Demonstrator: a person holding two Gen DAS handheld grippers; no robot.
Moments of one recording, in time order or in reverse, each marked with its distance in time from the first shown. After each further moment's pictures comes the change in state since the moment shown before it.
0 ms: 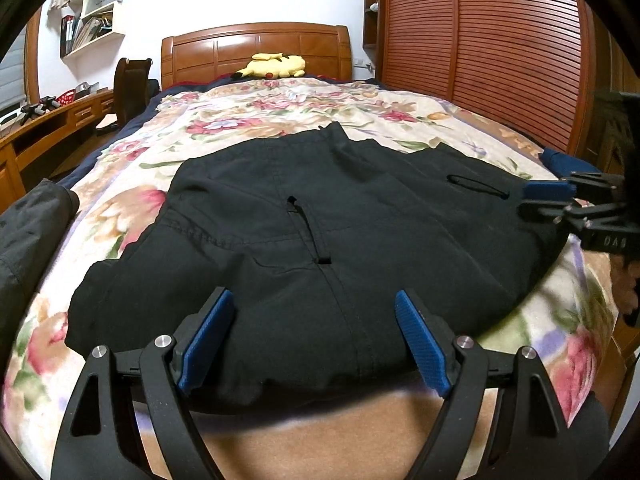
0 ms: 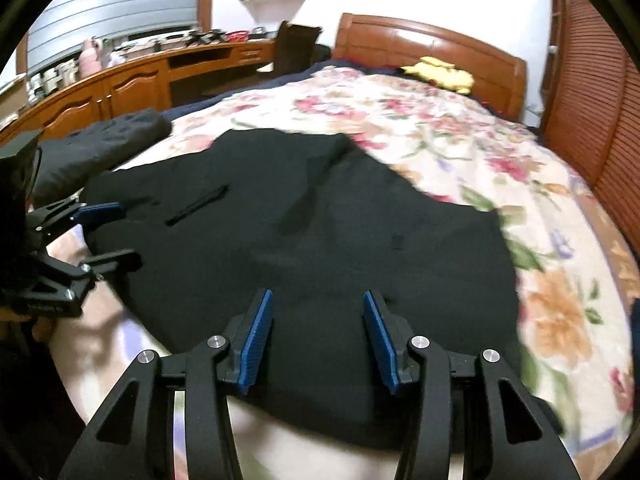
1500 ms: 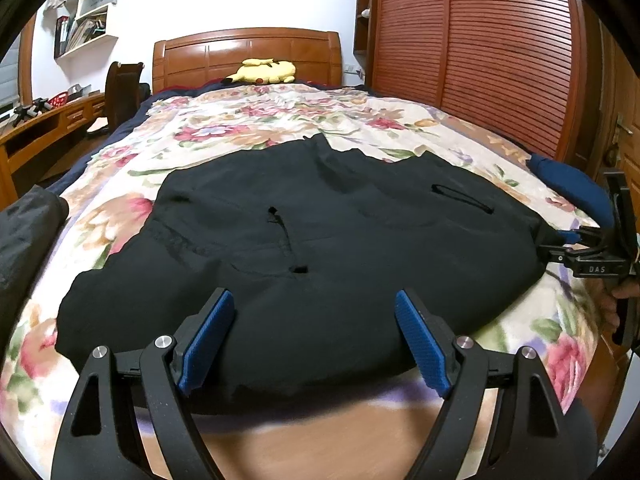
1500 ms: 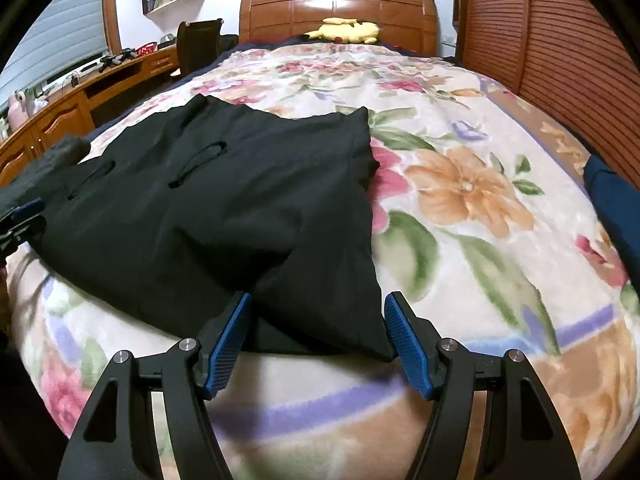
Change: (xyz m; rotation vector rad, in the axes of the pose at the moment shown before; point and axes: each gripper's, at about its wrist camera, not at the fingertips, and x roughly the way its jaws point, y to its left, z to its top) left arm -0.005 -0.014 0.008 -0.002 -0.019 -0.045; right arm 0.003 -0.085 -0.067 0.245 0.088 -0.106
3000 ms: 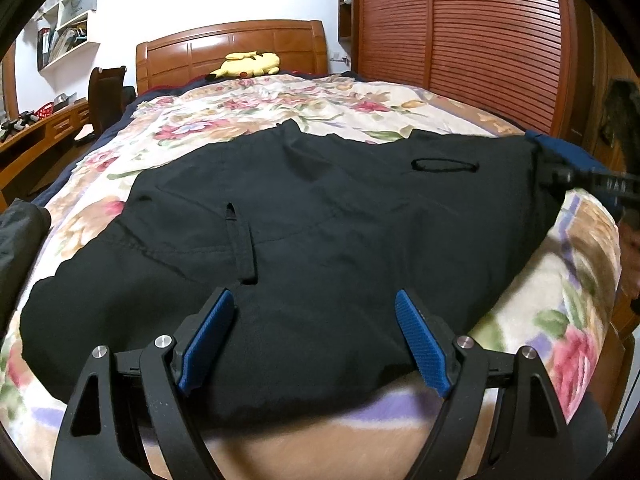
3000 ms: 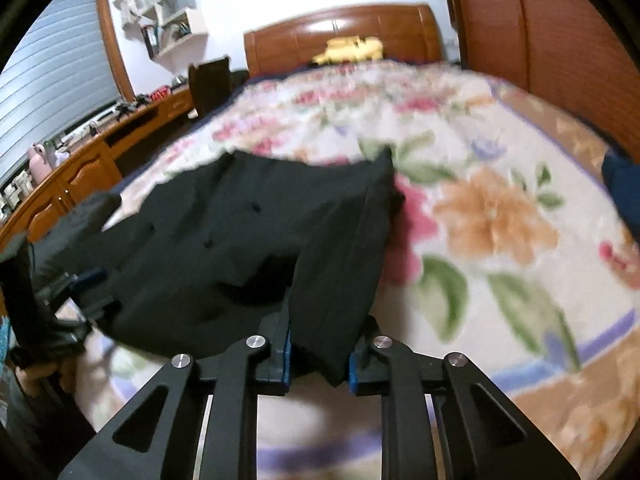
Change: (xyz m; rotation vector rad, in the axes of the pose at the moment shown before) left arm 0.019 -0.027 -0.002 0.055 0.035 -0.004; right arm -0.025 0.004 0.032 0.101 -0.118 0.123
